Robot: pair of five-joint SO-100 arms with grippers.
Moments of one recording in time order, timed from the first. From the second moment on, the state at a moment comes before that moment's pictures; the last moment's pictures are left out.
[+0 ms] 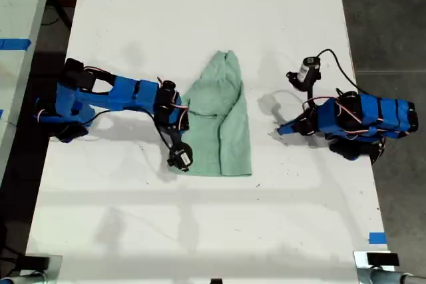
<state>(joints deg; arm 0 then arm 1) -1.9 72.3 68.0 87.1 -17.4 6.8 200.0 174.8 76.4 -44.2</state>
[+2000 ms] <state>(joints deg) -32.4 202.3 183.3 42.0 5.7 6.8 200.0 174.8 76.4 -44.2</state>
